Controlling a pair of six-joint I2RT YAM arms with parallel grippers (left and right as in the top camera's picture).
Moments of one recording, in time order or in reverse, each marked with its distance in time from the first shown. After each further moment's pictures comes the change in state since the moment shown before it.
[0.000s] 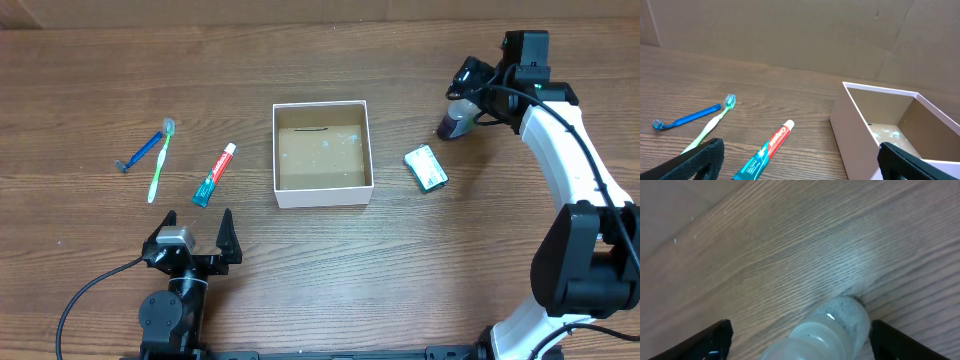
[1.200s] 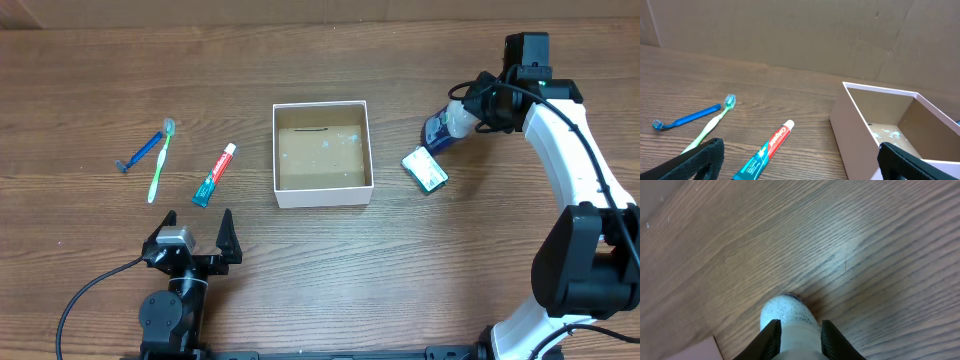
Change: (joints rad) left arm 0.000 0.000 0.000 0.000 0.000 0.000; right arm -0.005 -0.002 0.026 -0.167 -0.001 0.005
